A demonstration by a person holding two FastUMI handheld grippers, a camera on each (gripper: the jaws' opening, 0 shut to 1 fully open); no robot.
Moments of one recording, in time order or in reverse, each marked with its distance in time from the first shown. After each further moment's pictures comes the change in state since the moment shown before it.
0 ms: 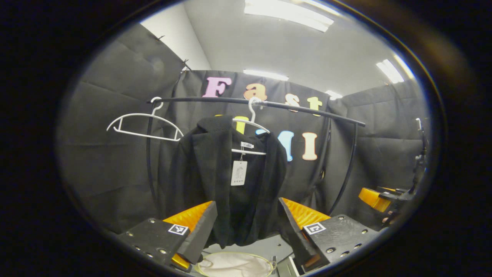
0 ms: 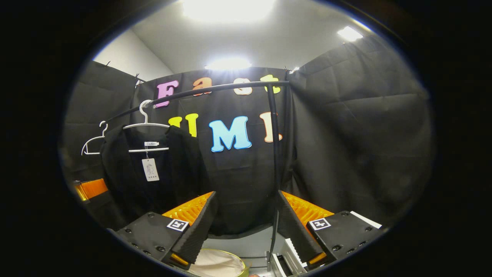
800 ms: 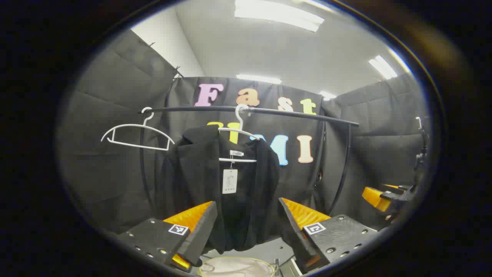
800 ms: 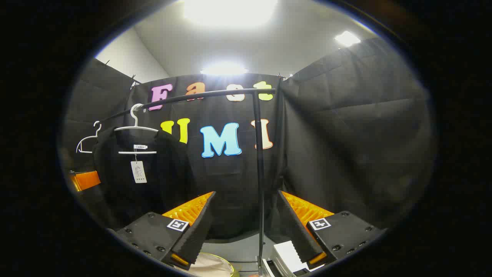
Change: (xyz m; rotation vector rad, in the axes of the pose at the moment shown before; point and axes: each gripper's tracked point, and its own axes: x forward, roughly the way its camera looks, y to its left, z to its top) left arm 0.009 -0.033 0.009 0.038 -0.033 -0.040; right arm 0.001 -0.043 0.011 -0.030 -0.062 -0.067
